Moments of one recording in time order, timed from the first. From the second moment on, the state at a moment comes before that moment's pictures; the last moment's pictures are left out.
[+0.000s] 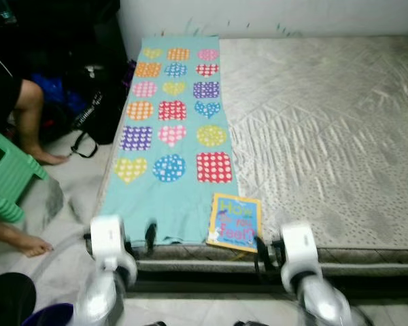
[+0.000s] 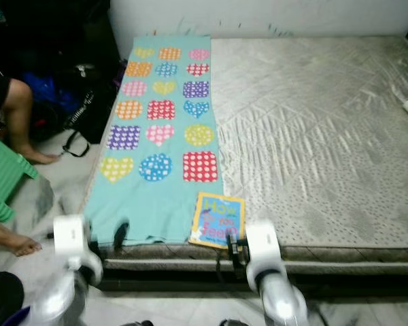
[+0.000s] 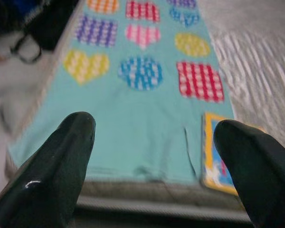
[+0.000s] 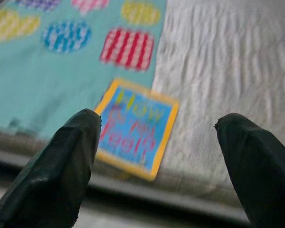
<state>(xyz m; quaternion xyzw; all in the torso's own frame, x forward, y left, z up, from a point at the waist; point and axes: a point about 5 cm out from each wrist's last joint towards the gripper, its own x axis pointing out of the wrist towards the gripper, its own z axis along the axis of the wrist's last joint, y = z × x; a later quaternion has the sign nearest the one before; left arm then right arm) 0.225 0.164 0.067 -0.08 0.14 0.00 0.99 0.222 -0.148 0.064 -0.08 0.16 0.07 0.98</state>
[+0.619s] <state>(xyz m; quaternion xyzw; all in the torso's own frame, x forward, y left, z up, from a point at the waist) 0.227 0.167 0.068 -0.10 0.15 0.02 0.98 0.240 -0.158 0.072 -0.06 0.13 0.03 0.99</state>
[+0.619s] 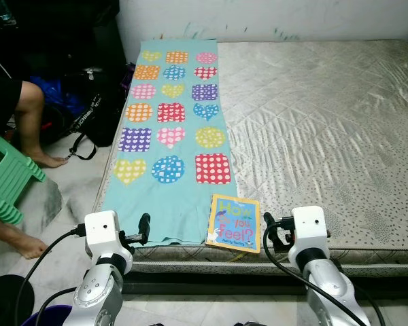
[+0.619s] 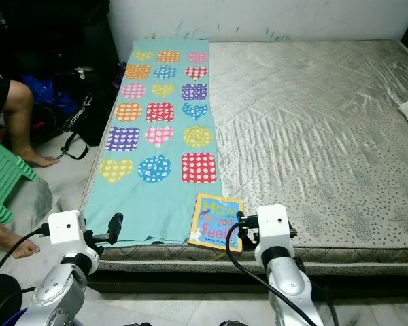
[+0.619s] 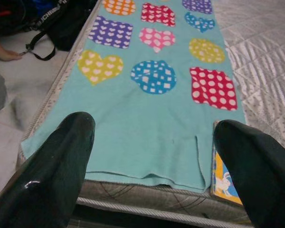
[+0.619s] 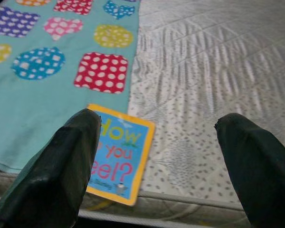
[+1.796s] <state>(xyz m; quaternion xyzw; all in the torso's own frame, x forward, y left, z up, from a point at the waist) 0.224 0.173 0.065 -0.09 0.16 0.03 0.98 0.236 -0.155 0.065 -0.04 0.14 0.03 0.99</state>
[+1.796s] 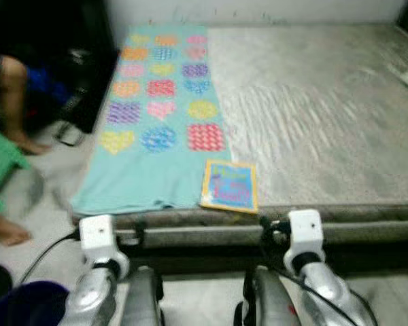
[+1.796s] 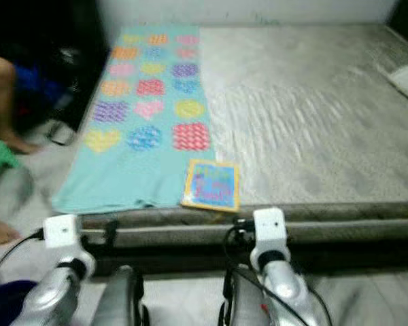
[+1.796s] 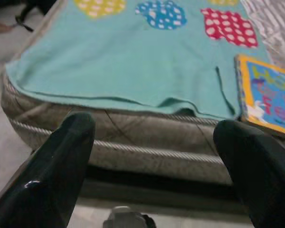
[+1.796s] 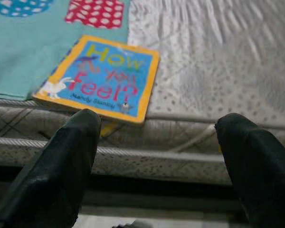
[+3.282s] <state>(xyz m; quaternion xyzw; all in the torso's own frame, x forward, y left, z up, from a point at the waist) 0.233 0.167 0.071 -0.10 0.14 0.01 0.98 0.245 -0.150 0.072 -0.03 0.12 0.05 0.99</state>
